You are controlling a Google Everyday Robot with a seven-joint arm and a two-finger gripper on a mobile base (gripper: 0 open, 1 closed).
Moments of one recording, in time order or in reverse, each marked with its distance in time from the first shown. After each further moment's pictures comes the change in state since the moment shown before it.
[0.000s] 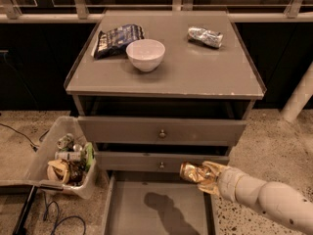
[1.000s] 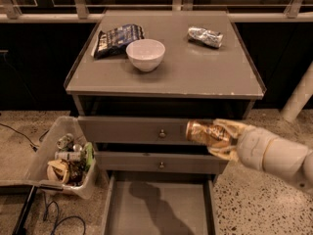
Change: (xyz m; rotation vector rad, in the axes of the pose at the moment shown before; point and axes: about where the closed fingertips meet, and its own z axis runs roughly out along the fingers) arm -0.115 -0.124 -0.115 0.176 -0.099 -0.192
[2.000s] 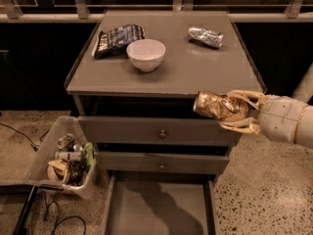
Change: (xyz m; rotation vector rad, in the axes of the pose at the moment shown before) arm -0.032 -0.083 -0.041 -0.001 -0.165 0.122
